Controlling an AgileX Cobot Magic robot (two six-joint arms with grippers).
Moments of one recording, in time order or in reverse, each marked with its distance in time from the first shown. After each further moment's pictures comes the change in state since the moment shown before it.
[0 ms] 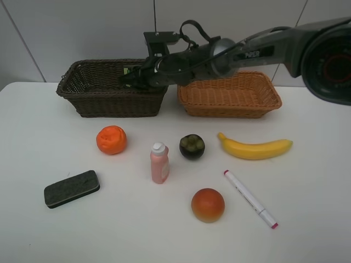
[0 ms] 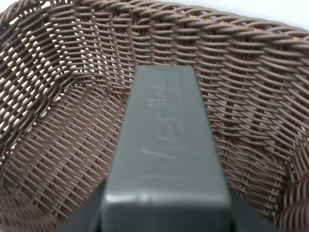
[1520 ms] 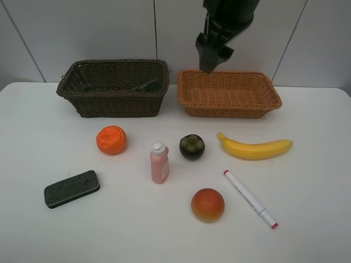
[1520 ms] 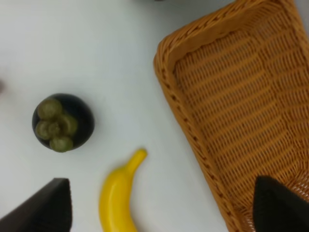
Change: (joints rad) left arm 0.000 0.000 0.000 0.000 0.000 0.000; right arm 0.000 -0.561 0.016 -0.158 1.193 -0.649
